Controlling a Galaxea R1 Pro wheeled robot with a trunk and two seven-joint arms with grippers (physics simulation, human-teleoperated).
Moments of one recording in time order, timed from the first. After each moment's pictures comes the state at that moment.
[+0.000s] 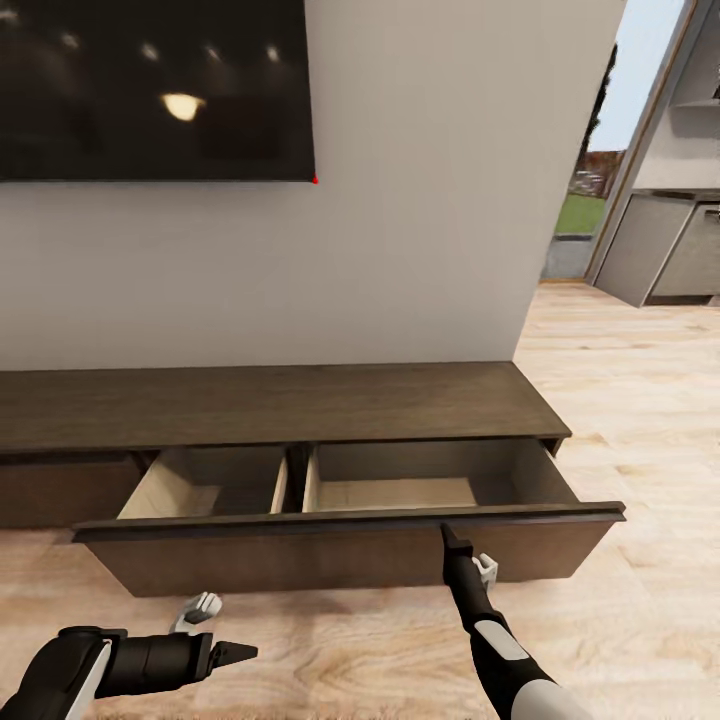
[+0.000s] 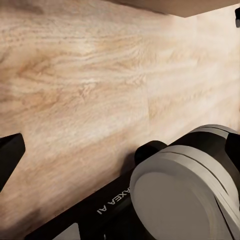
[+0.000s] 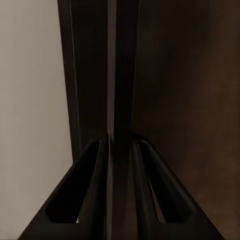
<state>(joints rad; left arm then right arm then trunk) -0.17 0.23 0.13 -1.25 0.06 1.03 -1.03 -0.59 0.13 -0.43 -0.28 -1.04 0.02 0.75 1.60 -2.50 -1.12</state>
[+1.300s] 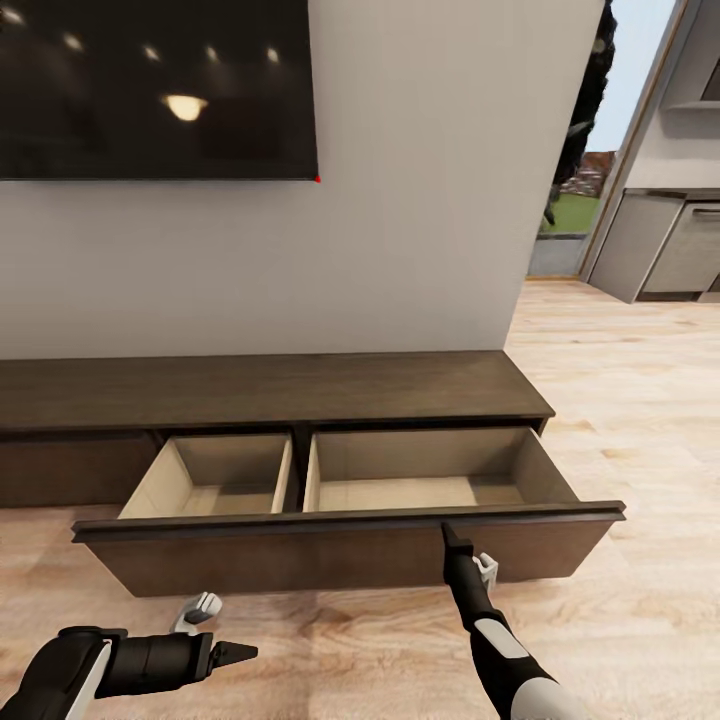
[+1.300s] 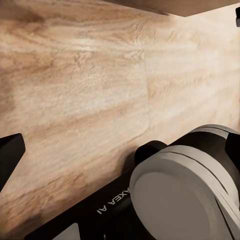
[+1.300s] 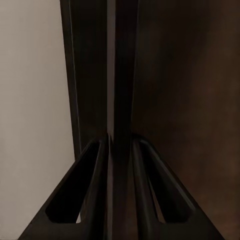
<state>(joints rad) -0.17 0.23 0.13 -1.25 0.06 1.03 -1.03 -0.59 0.13 -0.44 -0.28 -1.04 0.02 0.74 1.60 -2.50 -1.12</state>
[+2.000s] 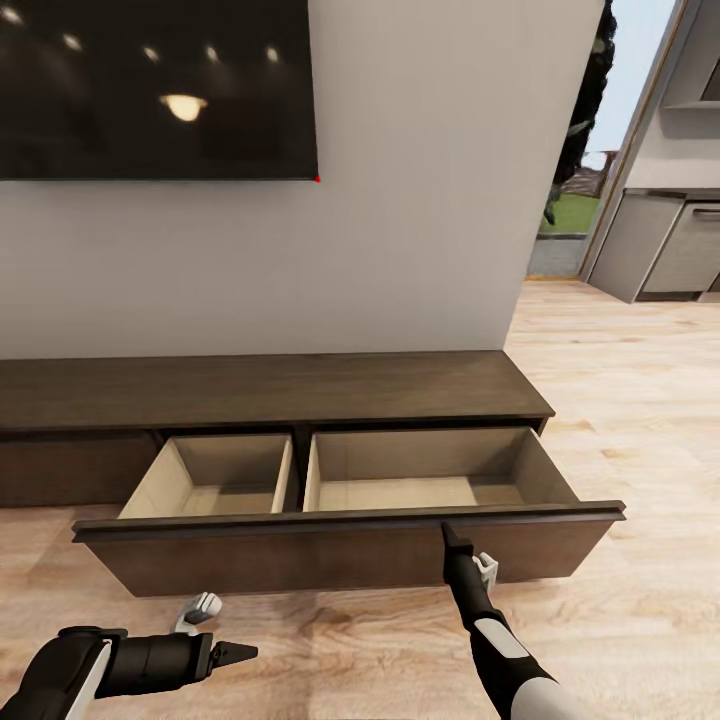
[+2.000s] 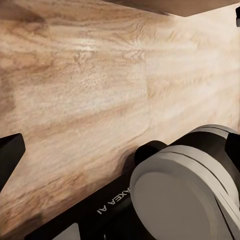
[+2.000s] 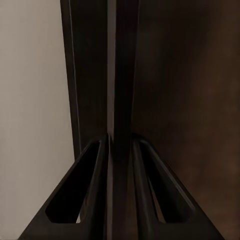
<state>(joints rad) -0.17 0.23 0.13 -1.25 0.06 1.03 -1.03 -0.59 0.13 -0.44 -0.28 -1.04 0.02 0.74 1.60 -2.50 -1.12</state>
